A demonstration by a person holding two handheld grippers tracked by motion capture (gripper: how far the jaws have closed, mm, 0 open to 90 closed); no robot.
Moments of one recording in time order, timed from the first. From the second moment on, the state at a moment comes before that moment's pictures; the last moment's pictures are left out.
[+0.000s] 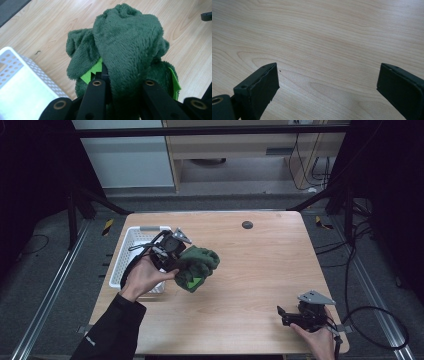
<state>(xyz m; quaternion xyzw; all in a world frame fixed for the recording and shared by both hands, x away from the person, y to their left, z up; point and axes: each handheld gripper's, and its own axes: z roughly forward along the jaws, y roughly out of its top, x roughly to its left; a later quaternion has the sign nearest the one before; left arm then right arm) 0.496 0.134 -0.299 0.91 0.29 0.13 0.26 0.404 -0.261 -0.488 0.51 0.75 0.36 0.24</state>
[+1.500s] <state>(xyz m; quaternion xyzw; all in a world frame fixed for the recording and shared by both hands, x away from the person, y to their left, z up) 0.516 0.067 -0.365 0.93 0.26 0.08 0.25 0.405 -0.262 -0.487 0.51 0.74 0.36 0.24</state>
